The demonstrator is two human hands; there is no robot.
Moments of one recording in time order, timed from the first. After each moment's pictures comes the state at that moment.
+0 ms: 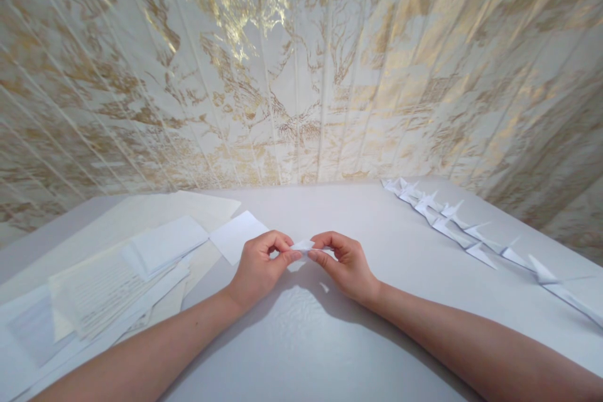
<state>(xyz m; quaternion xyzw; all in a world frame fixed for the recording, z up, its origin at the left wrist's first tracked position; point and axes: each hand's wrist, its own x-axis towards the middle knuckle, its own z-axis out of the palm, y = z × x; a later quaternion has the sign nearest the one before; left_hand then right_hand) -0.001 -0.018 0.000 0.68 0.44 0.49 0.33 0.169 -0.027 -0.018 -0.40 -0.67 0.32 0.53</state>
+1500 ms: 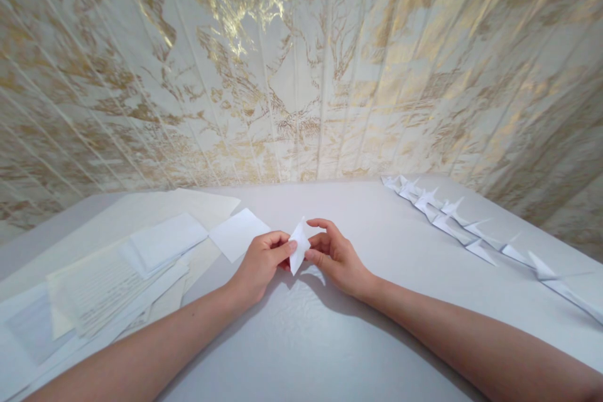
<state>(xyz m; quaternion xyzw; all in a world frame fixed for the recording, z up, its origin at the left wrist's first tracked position) 0.008 -0.019 0.000 0.53 0.46 0.42 0.57 0.168 -0.021 -0.028 -0.34 -0.66 0.47 0.48</state>
